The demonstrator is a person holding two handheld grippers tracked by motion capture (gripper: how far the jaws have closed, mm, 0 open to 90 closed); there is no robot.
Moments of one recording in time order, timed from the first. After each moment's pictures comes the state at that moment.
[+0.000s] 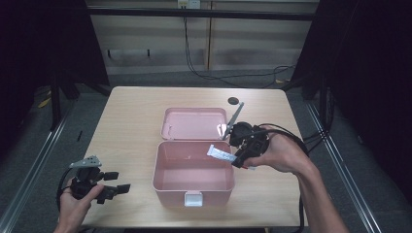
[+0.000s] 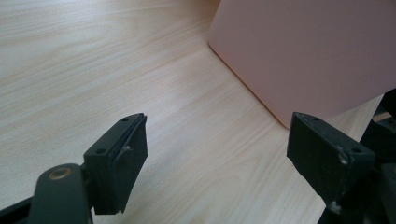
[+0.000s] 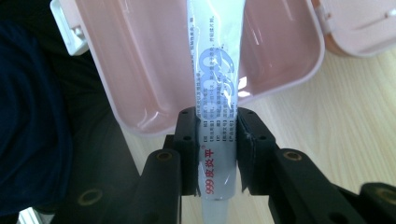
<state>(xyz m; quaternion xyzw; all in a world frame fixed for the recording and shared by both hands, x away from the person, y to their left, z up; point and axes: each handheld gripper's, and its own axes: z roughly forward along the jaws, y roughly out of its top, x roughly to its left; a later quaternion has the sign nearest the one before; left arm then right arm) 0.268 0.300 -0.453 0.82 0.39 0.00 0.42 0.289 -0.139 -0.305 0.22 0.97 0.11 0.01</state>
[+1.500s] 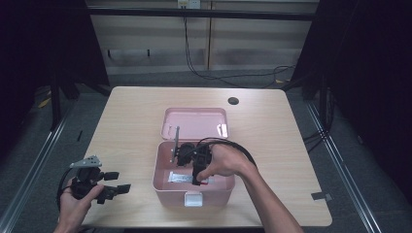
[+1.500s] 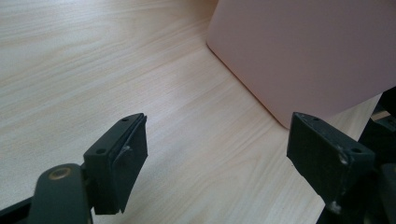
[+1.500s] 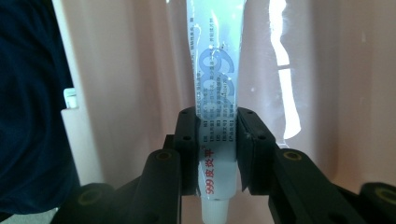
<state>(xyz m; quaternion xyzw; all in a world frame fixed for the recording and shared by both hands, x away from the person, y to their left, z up) 0.268 0.299 -0.453 0.82 0.39 -0.01 0.42 0.307 -0.020 -0.380 0.11 0.99 0.05 -0.08</state>
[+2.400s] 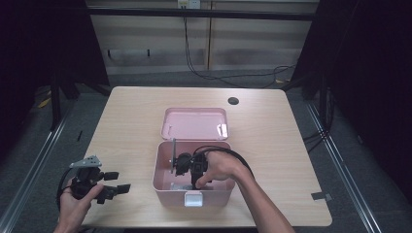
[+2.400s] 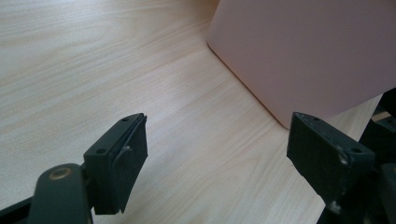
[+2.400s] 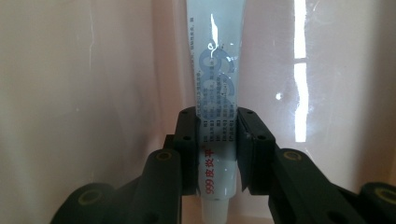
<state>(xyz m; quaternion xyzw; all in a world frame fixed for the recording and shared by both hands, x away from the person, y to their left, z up) 0.268 0.299 -0.453 0.82 0.39 -0.01 0.42 0.310 -0.011 -0.424 0.07 0.99 0.02 -0.11</state>
